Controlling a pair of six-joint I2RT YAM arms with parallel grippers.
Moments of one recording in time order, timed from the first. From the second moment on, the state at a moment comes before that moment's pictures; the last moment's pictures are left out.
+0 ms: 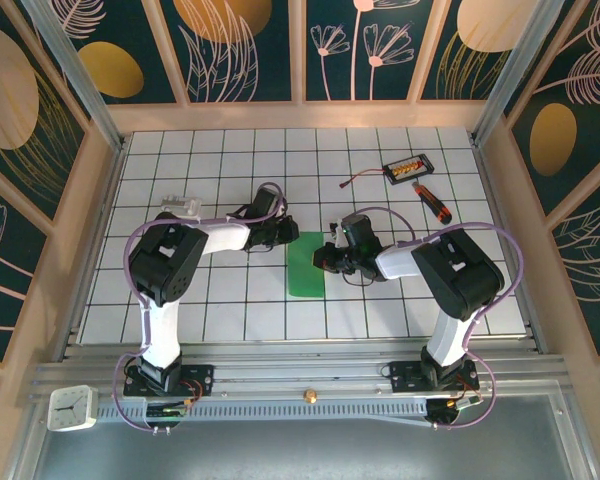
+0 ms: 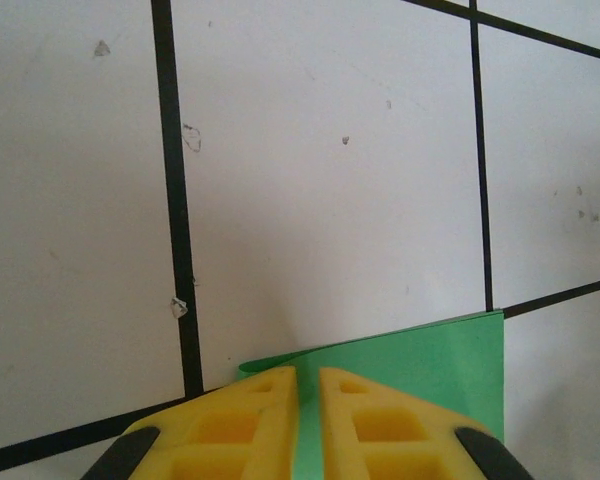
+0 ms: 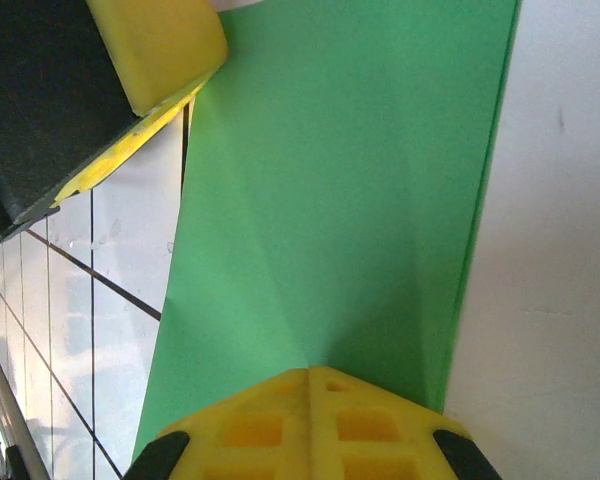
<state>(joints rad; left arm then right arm) -0.56 2.00 1.13 -0.01 0.20 -0.70 0.57 1.78 0.69 0.29 -0.46 0.73</state>
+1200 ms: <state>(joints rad) -0.66 1.74 0.79 0.01 0.30 -0.82 0.57 1.78 0.69 0.28 -0.45 0.74</state>
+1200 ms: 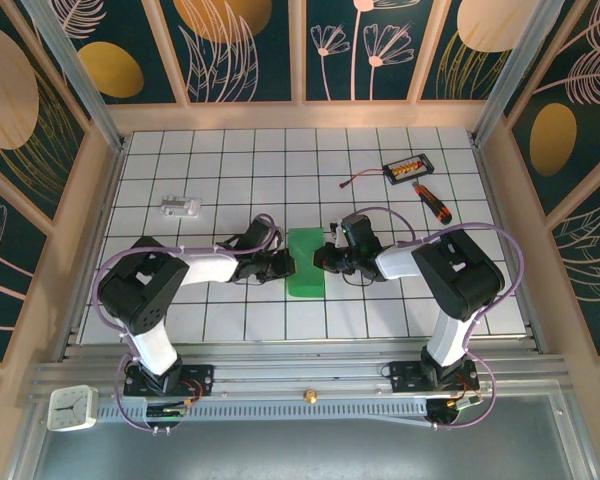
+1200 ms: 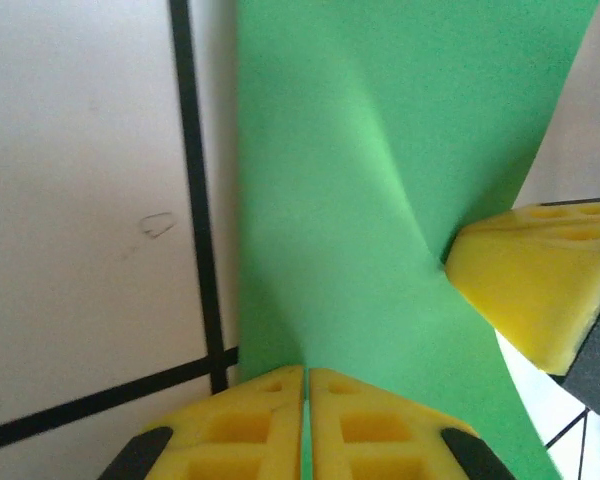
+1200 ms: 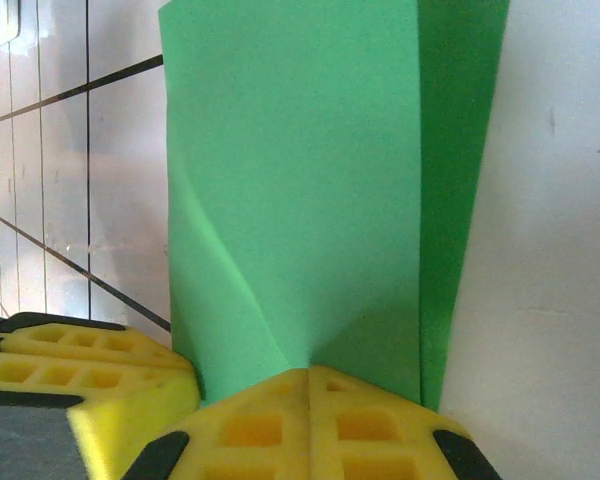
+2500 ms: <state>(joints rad) -0.71 1.58 0.61 0.12 0.46 -0.91 0.57 1.76 0.68 0.28 -0.42 0.74</state>
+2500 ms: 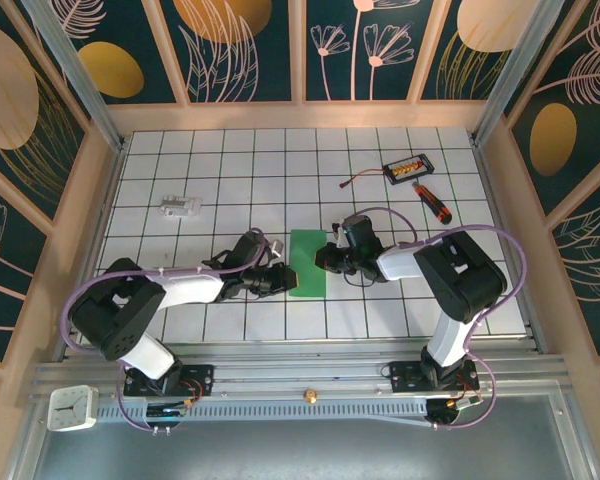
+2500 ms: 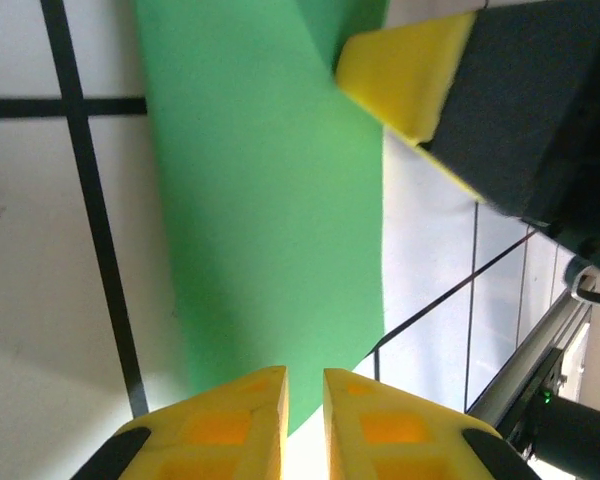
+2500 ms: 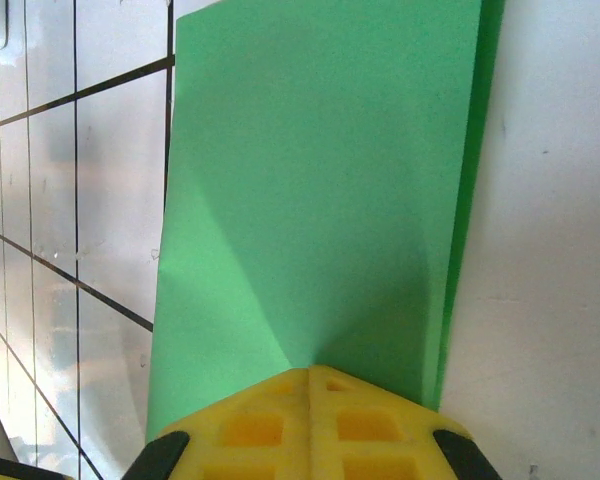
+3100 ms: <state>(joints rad) -0.70 1.53 0.60 0.11 0.41 -0.90 0.57 1.76 0.68 0.28 -0.42 0.74</state>
